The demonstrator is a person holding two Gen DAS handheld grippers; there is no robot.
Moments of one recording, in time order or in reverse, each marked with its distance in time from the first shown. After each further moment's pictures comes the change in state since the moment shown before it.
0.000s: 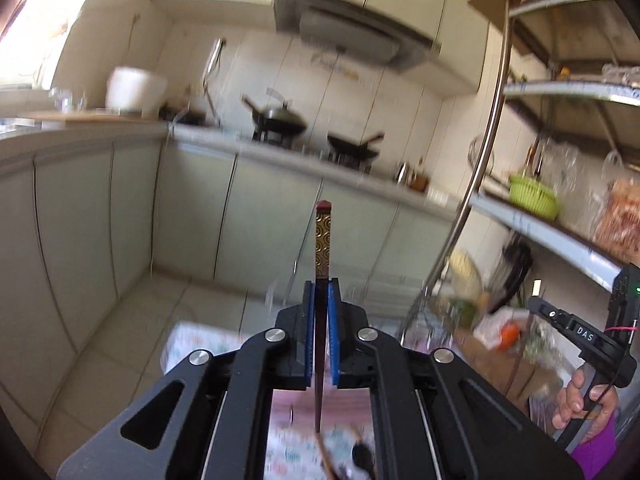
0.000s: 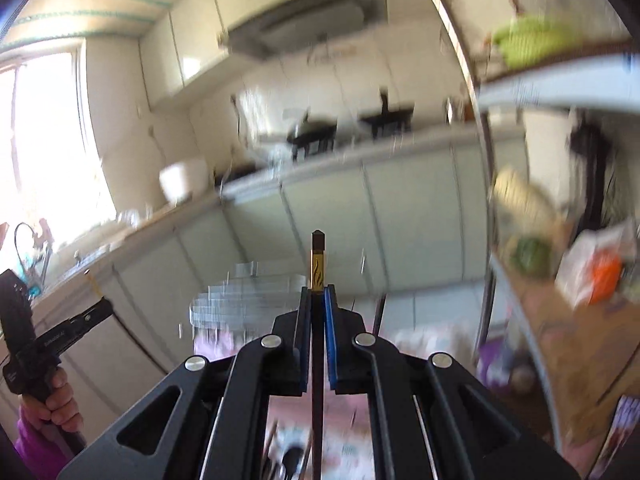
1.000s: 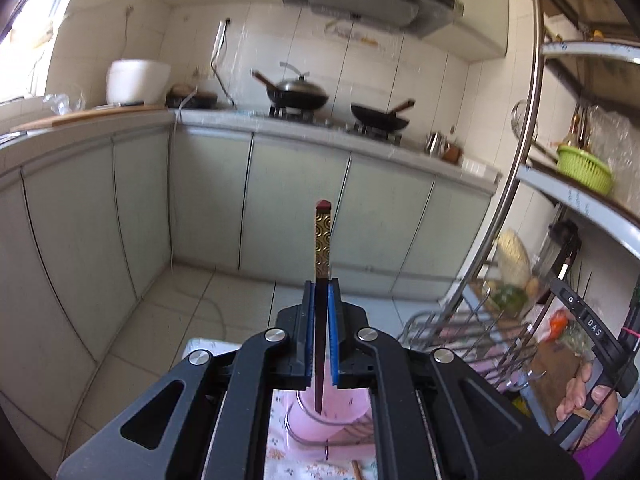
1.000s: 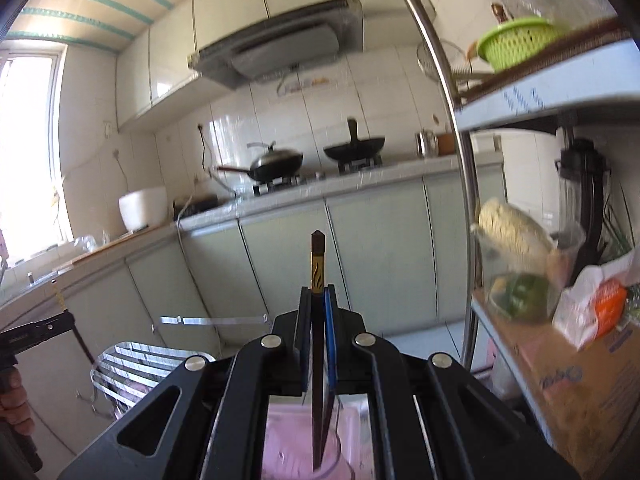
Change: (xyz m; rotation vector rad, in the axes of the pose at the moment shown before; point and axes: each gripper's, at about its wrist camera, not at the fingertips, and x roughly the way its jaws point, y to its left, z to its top) left arm 0.105 0.019 0.004 0.050 0.141 0.114; right arm 0.103 -0.038 -0.026 -0.021 -0.021 -0.118
